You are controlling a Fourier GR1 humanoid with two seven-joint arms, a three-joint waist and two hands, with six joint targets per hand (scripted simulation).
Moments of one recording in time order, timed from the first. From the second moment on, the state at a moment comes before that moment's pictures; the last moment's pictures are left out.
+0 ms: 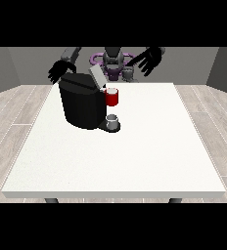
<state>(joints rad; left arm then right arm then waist) -0.95 0.25 0.24 -0.67 -0.52 -0.21 -0.18 -0.15 -0.04 -0.12 -1.28 -0.07 -0.18 -0.11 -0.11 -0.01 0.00</state>
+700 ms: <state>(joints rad) -0.63 0.10 0.36 -0.72 -0.29 -0.25 -0.23 -0.10 -0.15 -0.09 -1.41 -0.08 -0.06 -0.01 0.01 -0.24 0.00</state>
